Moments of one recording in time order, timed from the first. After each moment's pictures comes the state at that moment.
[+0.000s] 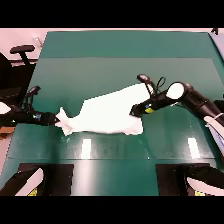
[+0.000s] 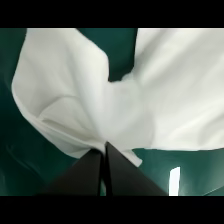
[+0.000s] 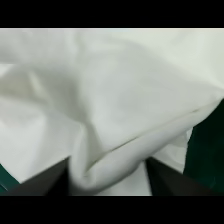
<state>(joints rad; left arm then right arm) 0.26 -0.90 0.62 0.99 -1.16 -1.09 0.42 -1.24 0.98 -1.07 1.04 1.41</state>
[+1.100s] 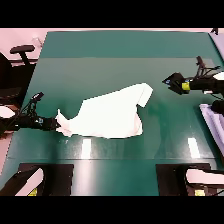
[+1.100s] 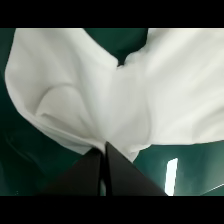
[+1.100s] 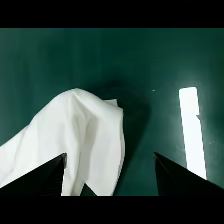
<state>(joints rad) 0.26 -0.90 0.57 1.00 -1.15 -1.10 -0.22 -1.46 1.13 -0.69 0.99 1.30</state>
